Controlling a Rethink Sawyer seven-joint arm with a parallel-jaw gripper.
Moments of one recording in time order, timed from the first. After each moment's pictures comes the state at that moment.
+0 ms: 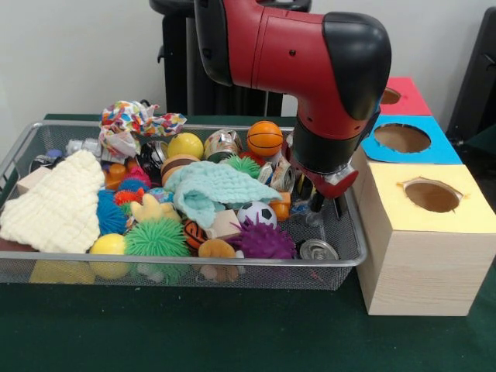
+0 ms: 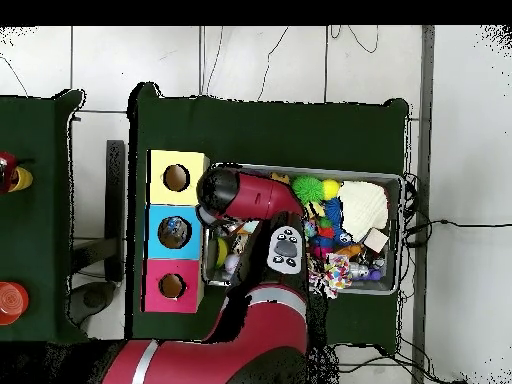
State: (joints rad) arm -0.01 -0.29 -0.17 1.34 0.17 0.85 2.43
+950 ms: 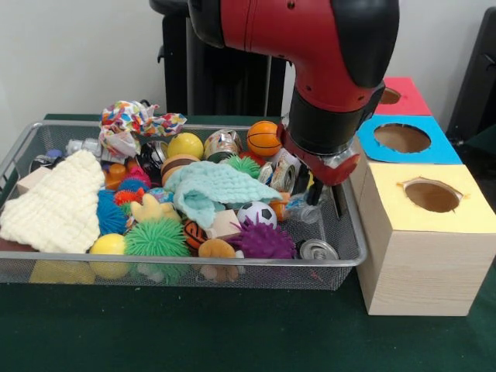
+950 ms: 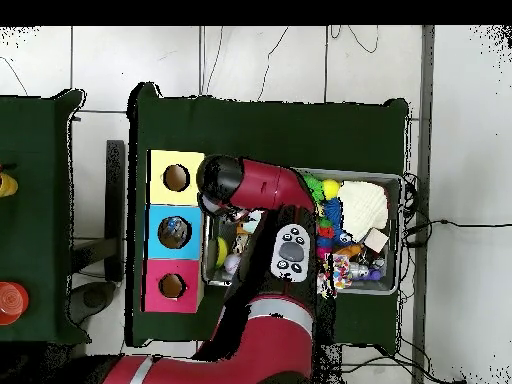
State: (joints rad) arm -0.01 -0.35 -0.21 1.29 0.17 0.89 2.43
